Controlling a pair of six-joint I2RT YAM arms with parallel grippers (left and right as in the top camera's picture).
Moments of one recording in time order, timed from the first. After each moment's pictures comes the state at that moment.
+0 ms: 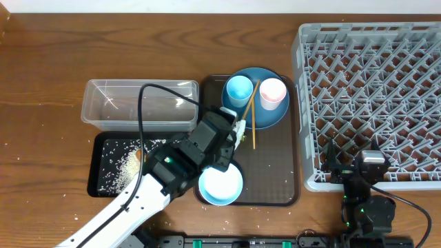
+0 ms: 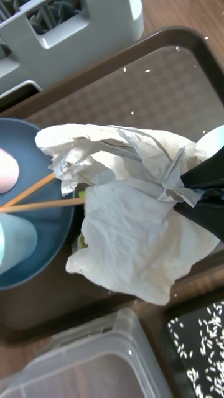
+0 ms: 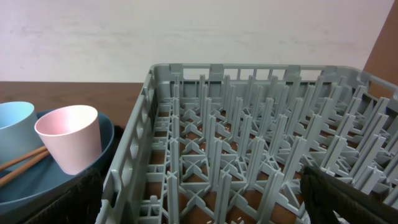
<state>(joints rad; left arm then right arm) -0.74 1.20 0.94 -0.68 -0.06 -0.31 -0.01 0.01 0.01 -0.07 0.03 -0.01</state>
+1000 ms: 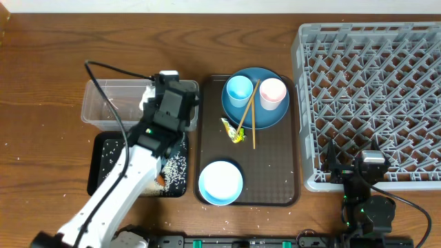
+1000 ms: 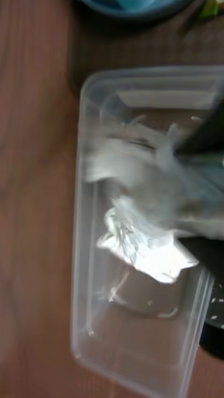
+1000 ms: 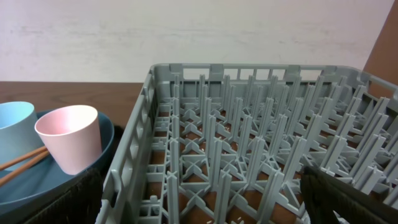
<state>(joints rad) -0.41 1.33 0.94 -0.50 -0.51 -0.31 -0.01 0.01 0.01 -0.07 0.03 -0.01</state>
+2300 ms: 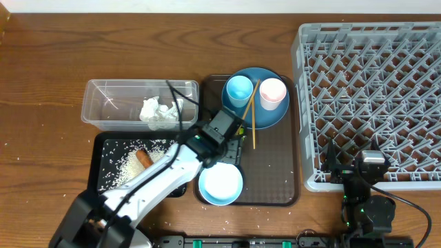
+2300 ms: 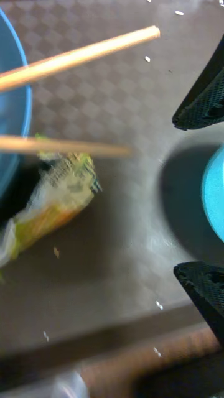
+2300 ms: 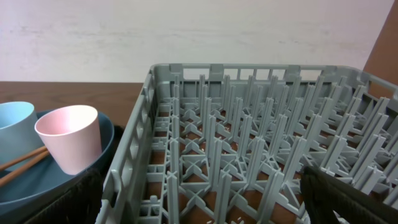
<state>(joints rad) -0.70 1.53 0.92 -0.57 0.00 -0.52 -0.01 0.01 0.01 -0.07 0.03 -0.01</state>
